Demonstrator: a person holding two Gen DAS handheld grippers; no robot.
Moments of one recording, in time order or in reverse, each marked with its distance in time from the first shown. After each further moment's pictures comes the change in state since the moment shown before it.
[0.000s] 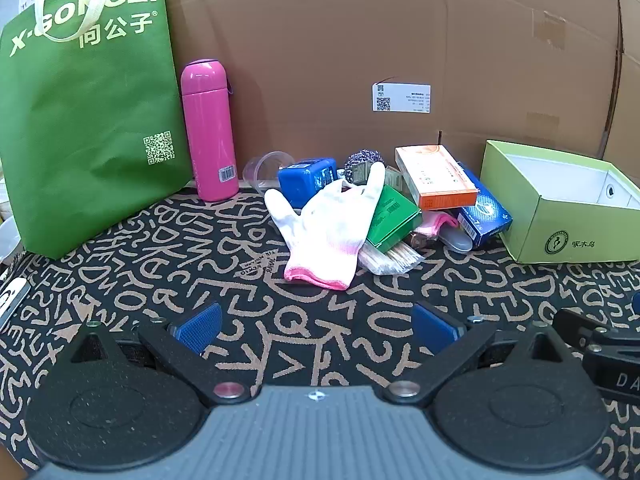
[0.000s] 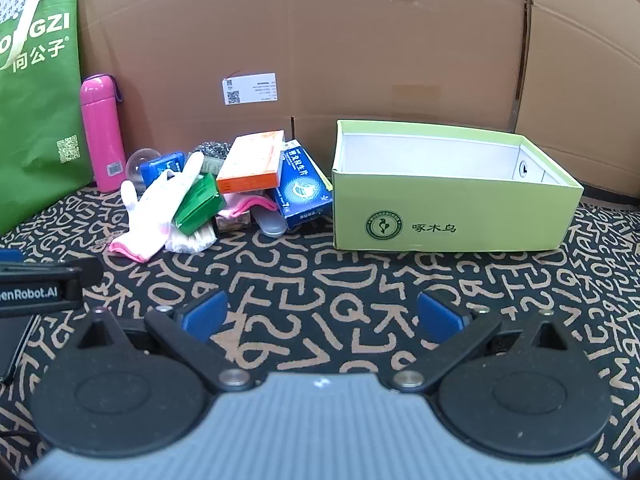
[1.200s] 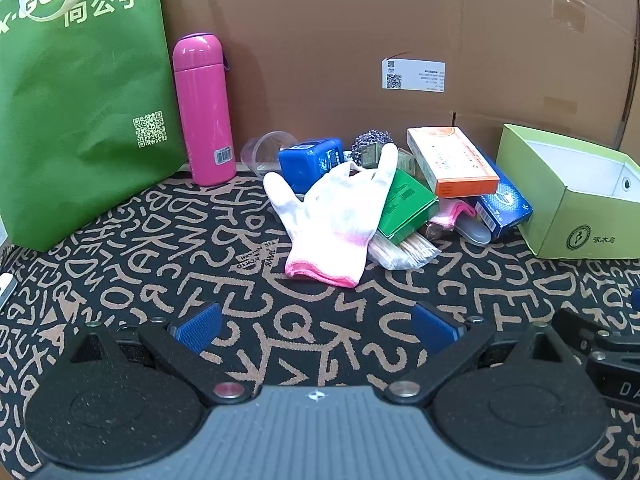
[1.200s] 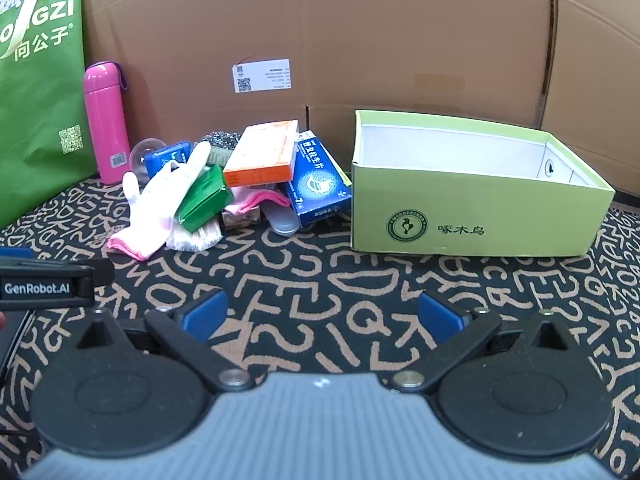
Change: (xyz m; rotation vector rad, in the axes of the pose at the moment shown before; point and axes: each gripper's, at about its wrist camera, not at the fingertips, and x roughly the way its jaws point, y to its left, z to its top) left arm 0.032 0.004 0.007 -0.006 0.062 0.005; right arm 0.027 0.009 0.001 -0.029 0.016 0.047
